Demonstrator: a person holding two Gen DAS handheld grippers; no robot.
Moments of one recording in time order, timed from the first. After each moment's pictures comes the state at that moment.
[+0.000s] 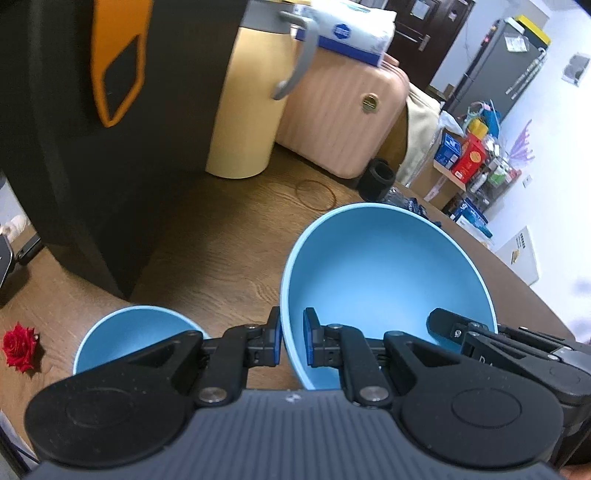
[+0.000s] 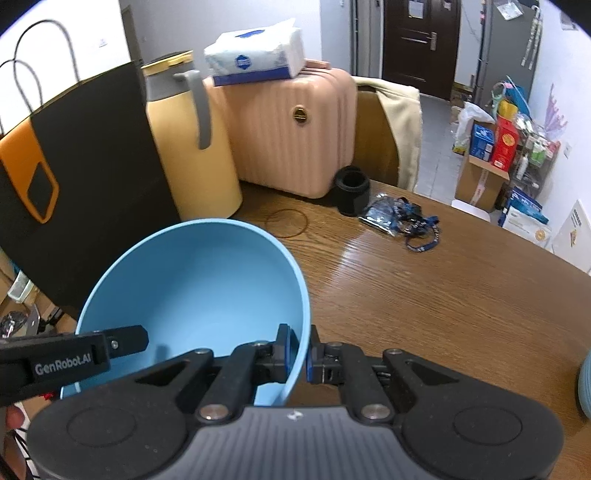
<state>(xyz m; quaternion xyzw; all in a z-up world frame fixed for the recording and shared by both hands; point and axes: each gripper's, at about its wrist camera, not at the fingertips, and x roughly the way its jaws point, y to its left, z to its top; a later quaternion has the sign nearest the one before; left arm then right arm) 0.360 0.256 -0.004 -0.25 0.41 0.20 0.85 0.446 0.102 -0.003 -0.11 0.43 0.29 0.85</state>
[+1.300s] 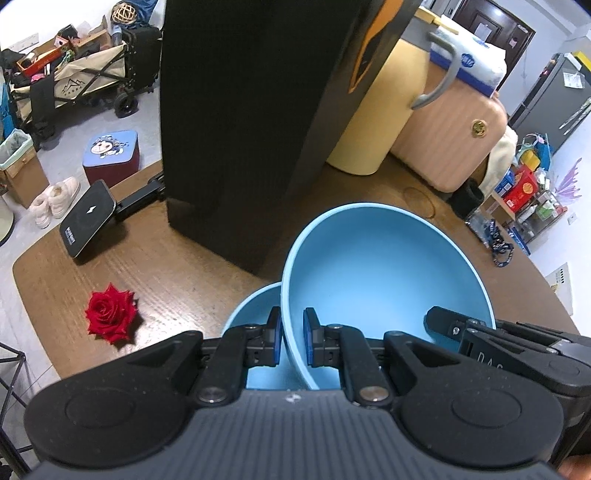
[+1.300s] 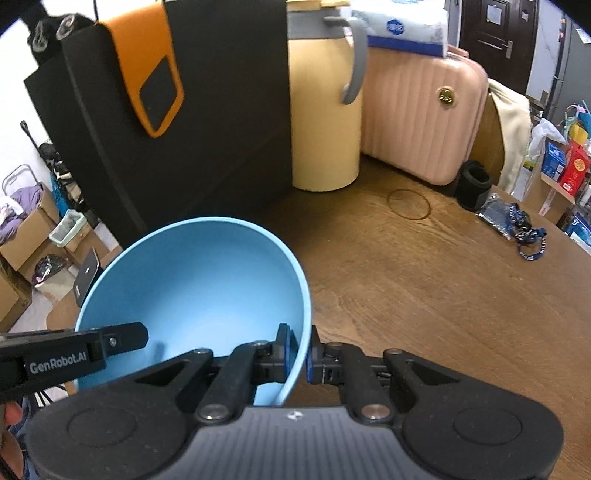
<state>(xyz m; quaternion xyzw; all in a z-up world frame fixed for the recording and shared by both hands) 0.263 0.339 -0.036 -0.29 0.41 0.28 0.82 0.383 0.210 -0.039 -0.15 0.45 0.38 0.80</state>
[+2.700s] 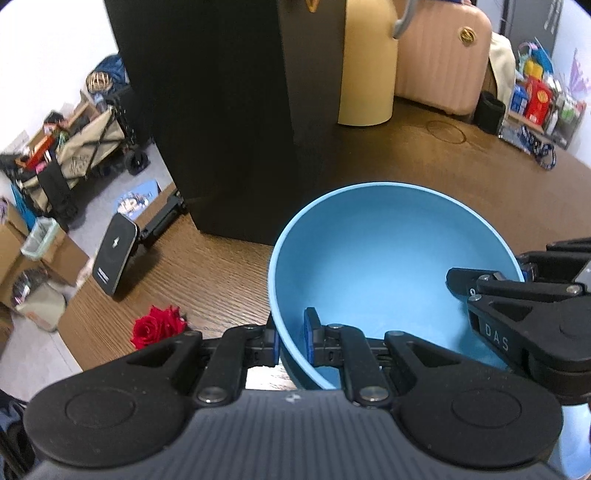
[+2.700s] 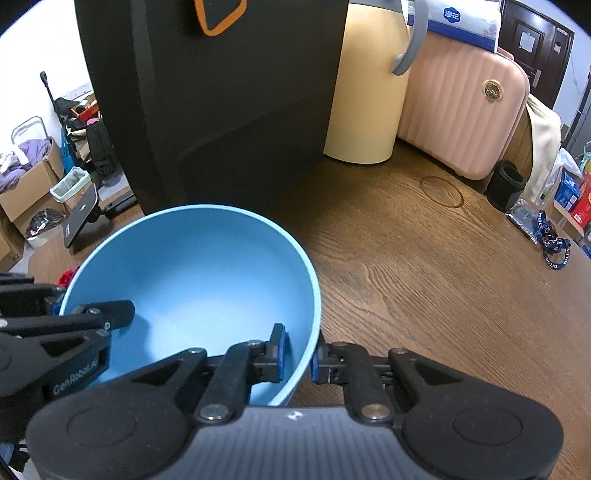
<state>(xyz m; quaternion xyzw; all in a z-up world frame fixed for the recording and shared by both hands) 0.265 0.313 -0.082 -0.09 0.47 0.30 0.83 0.351 0.227 -0.094 -0.21 0.42 0.40 0.79</state>
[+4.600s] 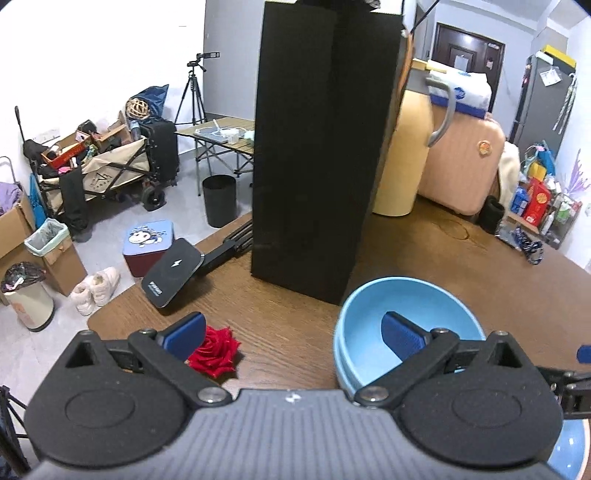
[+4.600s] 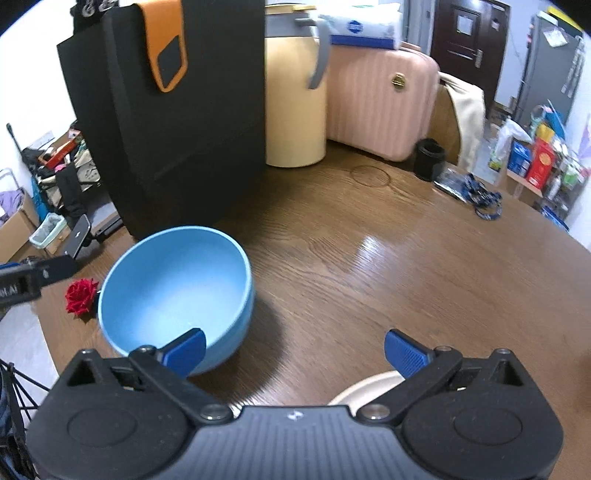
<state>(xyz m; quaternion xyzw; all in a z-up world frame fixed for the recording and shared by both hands) 0.179 0.328 -0.038 -0.15 0.32 0.32 0.88 0.320 0.132 -0.055 -0.14 0.42 0.33 0.83</state>
